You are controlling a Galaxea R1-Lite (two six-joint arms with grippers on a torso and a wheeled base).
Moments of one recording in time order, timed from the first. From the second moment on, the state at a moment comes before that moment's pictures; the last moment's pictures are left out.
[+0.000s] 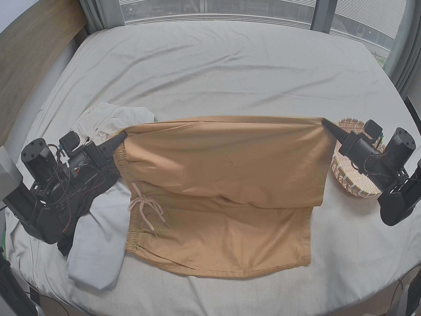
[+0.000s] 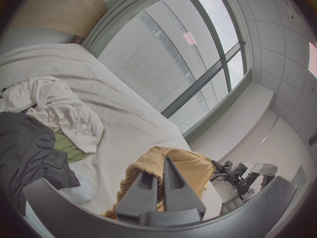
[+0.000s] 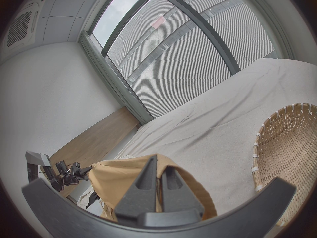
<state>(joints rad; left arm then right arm) -0.07 1.94 -0.59 -1.55 -0.54 -0.68 0.10 1.92 -0.64 -1.54 0.44 0.51</state>
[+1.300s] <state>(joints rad) -0.09 2.20 -0.97 -1.50 -0.51 -0.77 0.08 2.18 -0.94 -1.53 0.42 0.53</state>
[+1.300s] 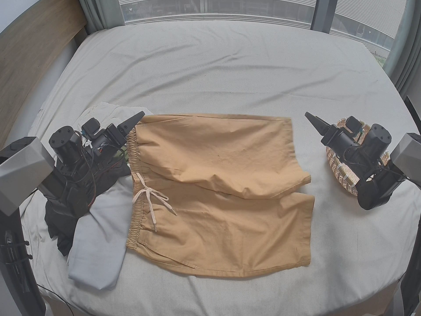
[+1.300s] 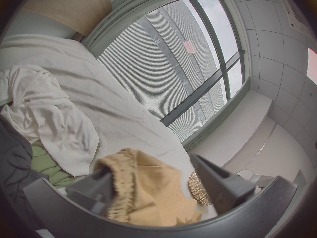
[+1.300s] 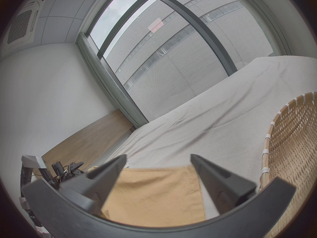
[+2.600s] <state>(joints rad) -0.04 2.04 -0.60 -1.47 -0.47 -0.70 0.09 2.03 -0.54 -1.54 0.39 0.46</state>
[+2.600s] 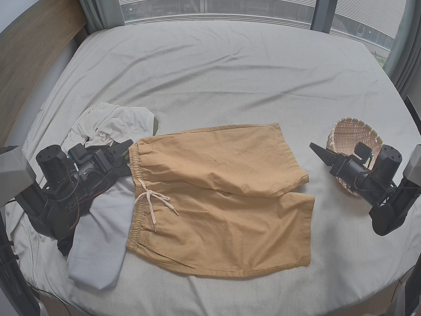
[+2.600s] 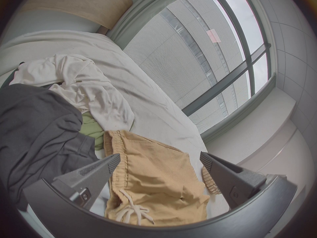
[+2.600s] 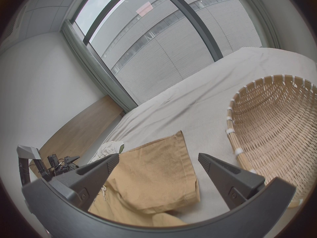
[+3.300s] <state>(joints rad) -0.01 2.00 -0.32 -1.55 -0.60 -0.54 0.08 2.01 -0.44 -1.54 0.39 0.45</state>
